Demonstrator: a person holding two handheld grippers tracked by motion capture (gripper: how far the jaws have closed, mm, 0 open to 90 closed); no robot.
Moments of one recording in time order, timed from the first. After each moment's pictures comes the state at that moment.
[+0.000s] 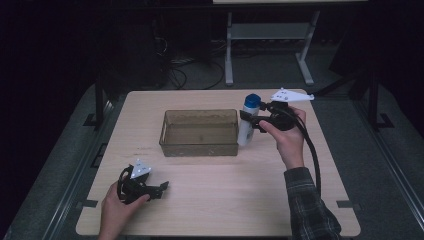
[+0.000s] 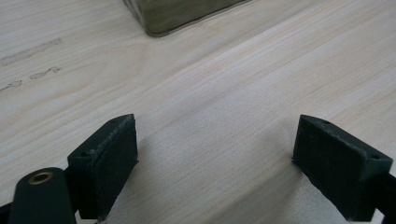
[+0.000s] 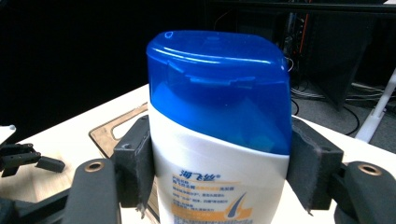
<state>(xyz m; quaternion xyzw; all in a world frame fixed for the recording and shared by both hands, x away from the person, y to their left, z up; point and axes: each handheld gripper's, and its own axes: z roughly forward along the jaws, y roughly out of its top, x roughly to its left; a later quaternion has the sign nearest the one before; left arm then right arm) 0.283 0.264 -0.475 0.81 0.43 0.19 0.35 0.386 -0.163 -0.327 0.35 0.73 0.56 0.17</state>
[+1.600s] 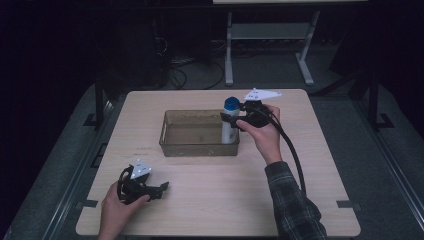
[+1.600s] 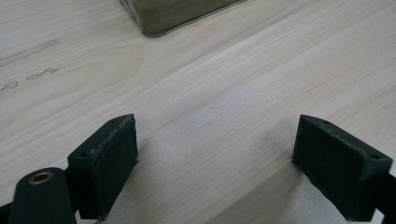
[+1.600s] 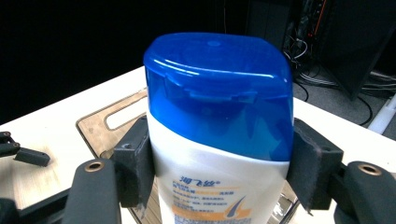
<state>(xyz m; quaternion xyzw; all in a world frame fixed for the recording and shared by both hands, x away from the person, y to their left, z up) 0.282 0.264 -0.475 0.82 0.42 0.19 0.35 0.415 -0.111 -0.349 0.34 0.77 0.52 0.16</state>
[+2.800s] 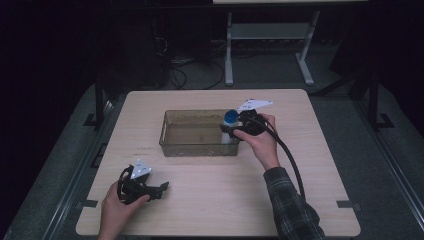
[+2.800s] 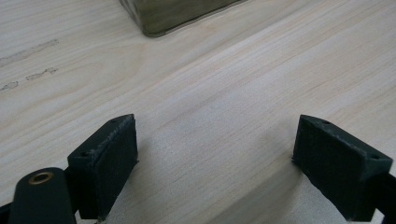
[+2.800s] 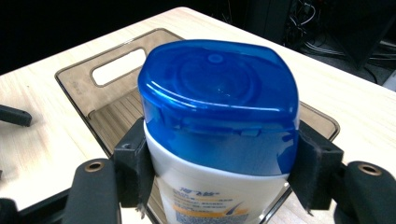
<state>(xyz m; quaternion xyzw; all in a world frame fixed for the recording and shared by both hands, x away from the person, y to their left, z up) 0.282 0.263 -0.475 0.81 0.43 0.19 0.35 0.417 -0.104 -0.383 0.35 0.80 0.47 0.15</state>
